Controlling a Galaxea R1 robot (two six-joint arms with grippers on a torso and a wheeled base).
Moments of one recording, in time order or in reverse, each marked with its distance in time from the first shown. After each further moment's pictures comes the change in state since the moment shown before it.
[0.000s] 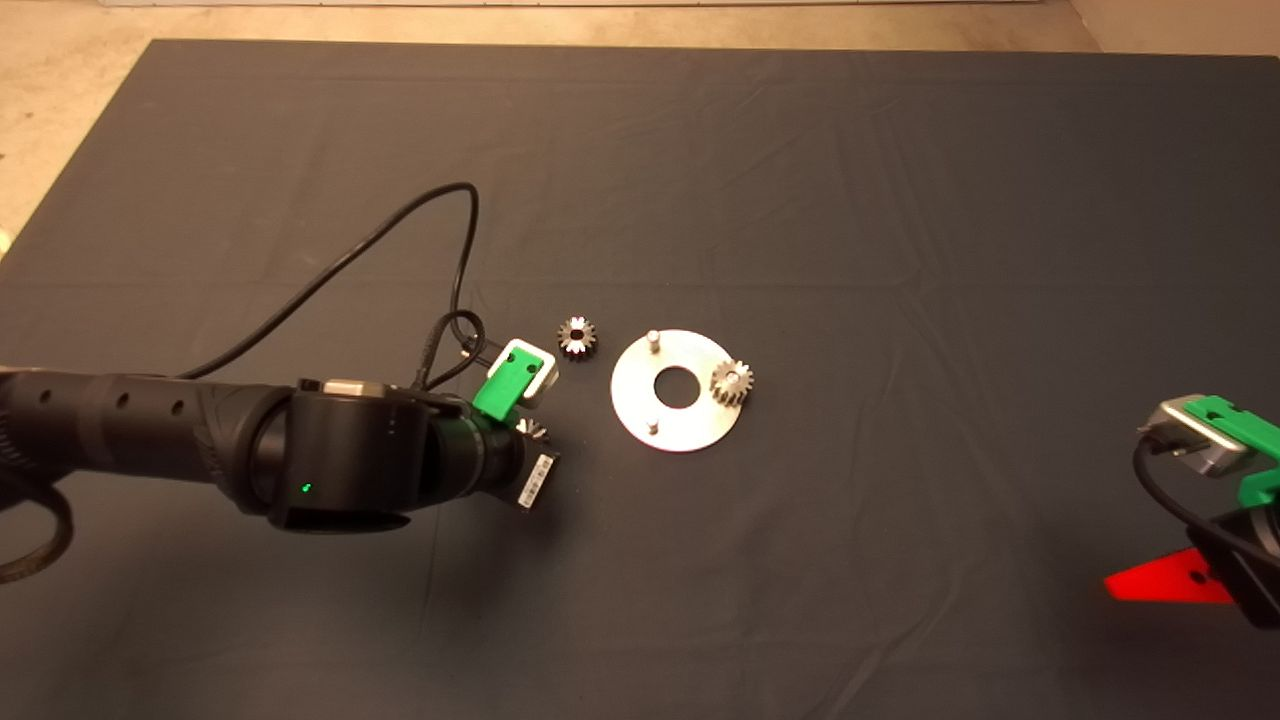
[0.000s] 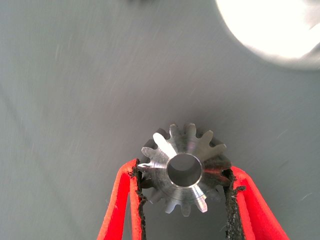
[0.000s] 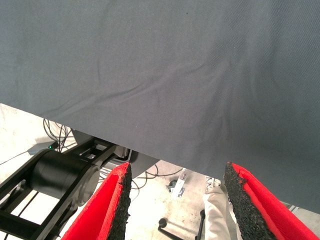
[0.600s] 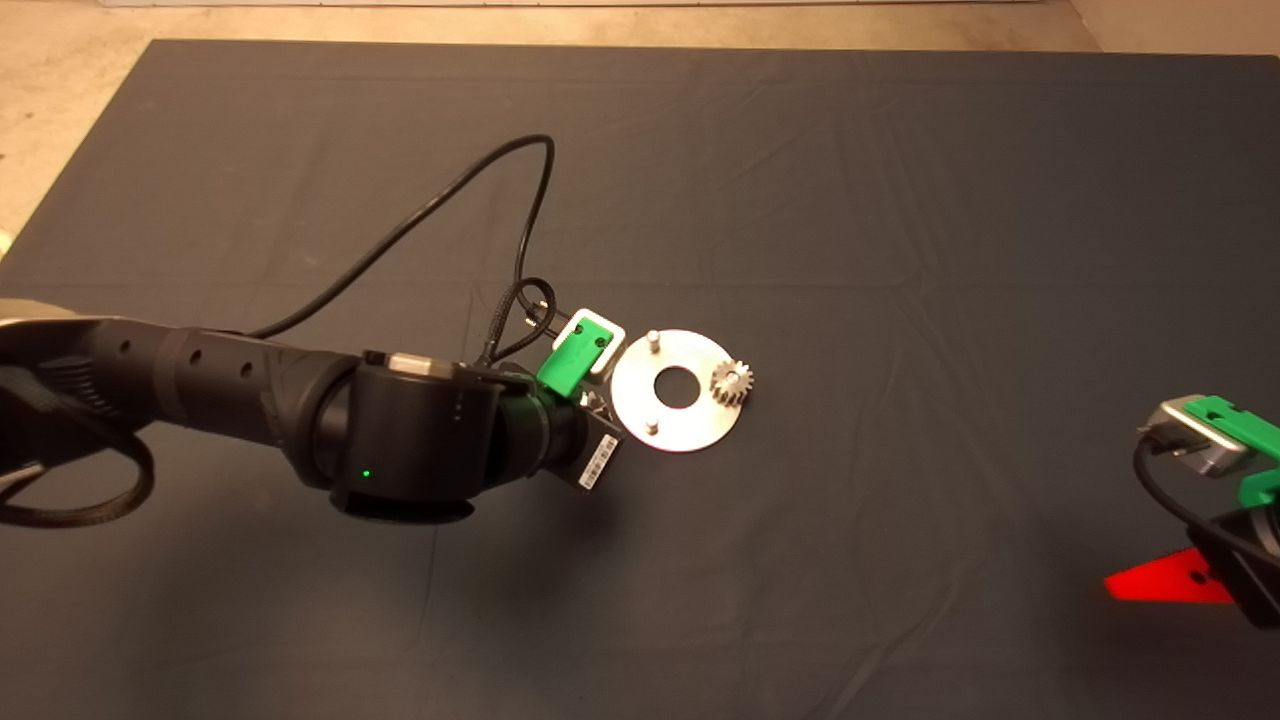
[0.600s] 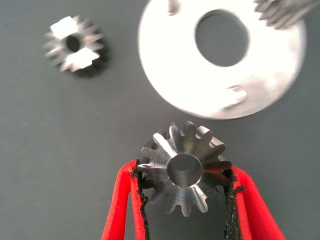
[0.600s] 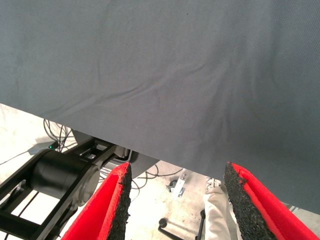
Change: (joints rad) left arm -0.057 0.132 -0.003 0.000 0.029 -0.007; right arm 0.000 0.000 0.000 0.000 0.000 0.000
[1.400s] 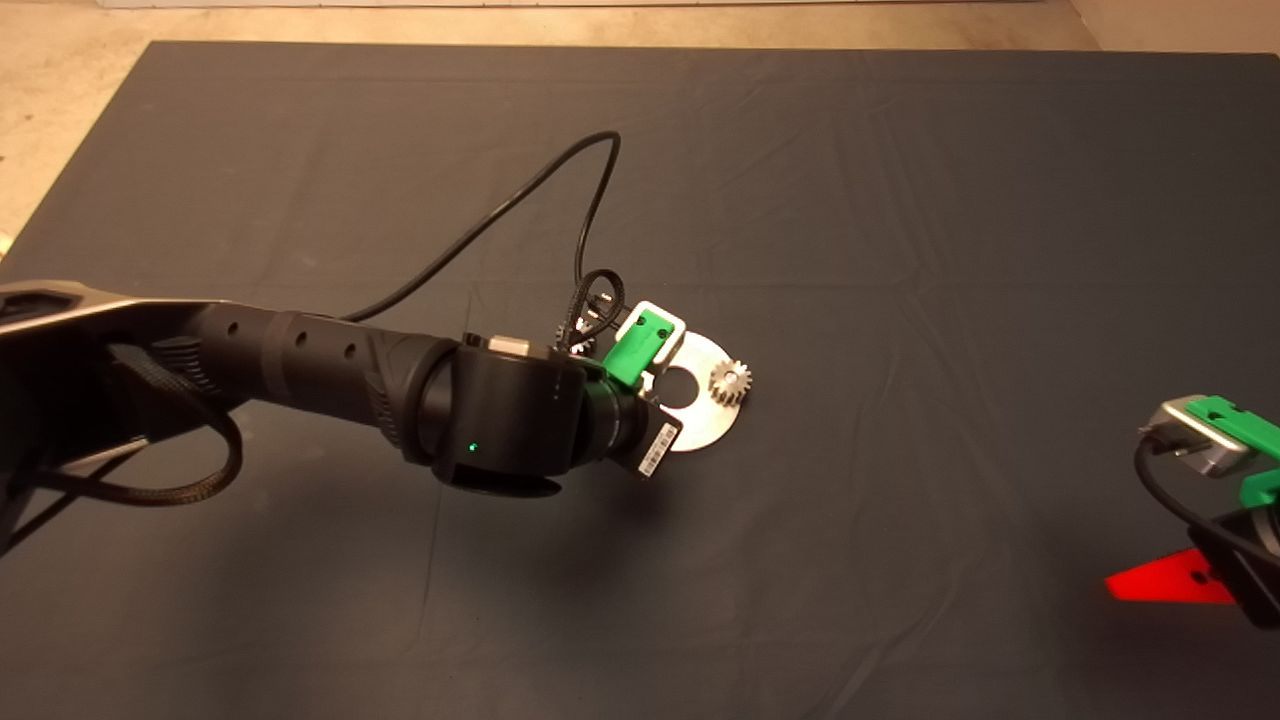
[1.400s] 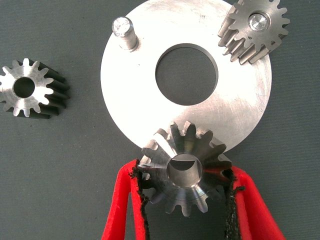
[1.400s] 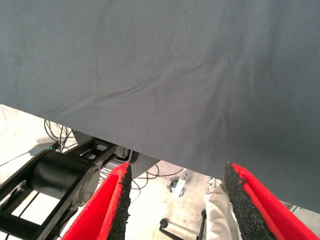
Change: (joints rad) left arm 0.000 0.107 -0.104 -0.002 -0.013 0.003; right arm 0.000 -0.003 0.000 0.000 0.000 0.000
